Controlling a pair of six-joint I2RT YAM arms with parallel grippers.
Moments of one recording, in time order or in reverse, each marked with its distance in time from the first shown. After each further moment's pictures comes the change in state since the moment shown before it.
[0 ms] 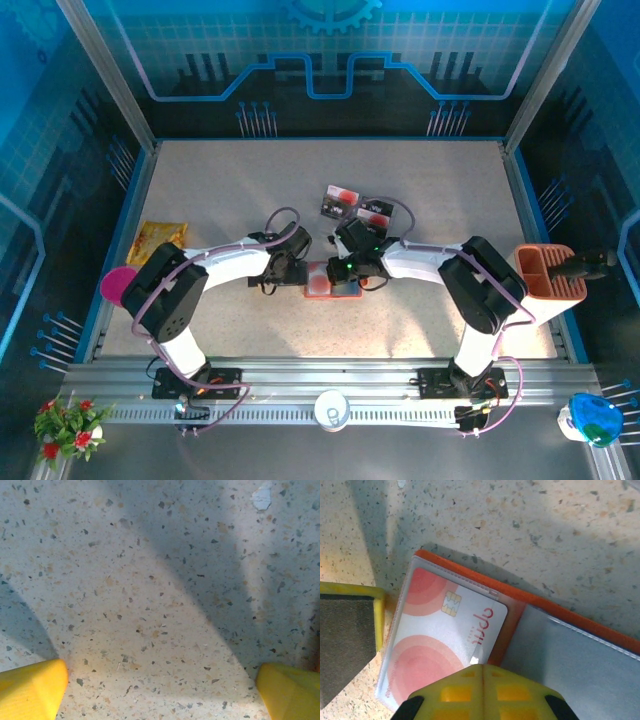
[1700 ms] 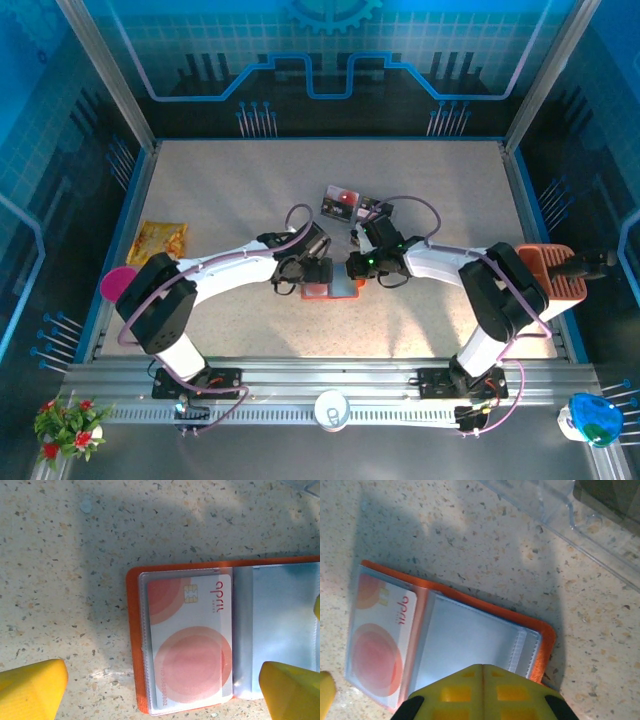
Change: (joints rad) left arm -0.144 -0.061 0.093 0.003 0.080 -0.067; right arm -0.146 -0.098 -0.112 0.011 -0.064 -0.034
